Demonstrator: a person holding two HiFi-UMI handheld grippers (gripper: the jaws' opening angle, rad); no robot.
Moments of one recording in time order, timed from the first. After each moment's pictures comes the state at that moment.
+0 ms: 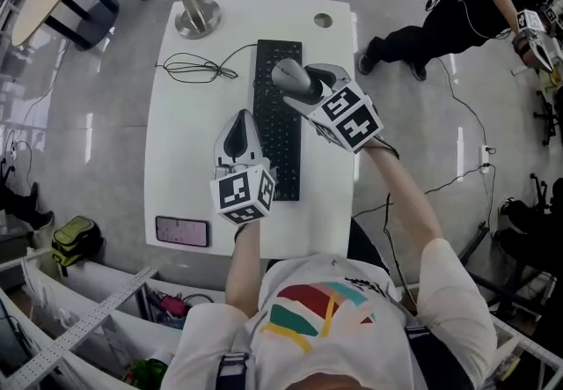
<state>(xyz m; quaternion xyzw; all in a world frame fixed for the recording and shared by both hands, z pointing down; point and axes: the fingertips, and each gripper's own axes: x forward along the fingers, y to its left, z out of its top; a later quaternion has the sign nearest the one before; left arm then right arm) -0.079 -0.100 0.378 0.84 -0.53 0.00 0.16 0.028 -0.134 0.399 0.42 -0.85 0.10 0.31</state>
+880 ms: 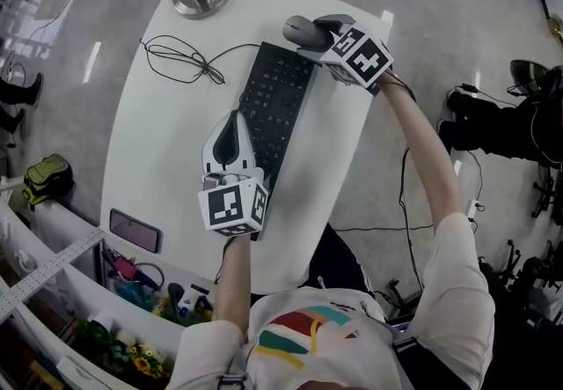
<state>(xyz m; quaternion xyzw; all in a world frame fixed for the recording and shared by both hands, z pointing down) -0.032 -0.182 0.442 0.76 -0.62 0.02 0.16 0.092 -0.345 0.509 0.24 -0.89 0.04 0.40</state>
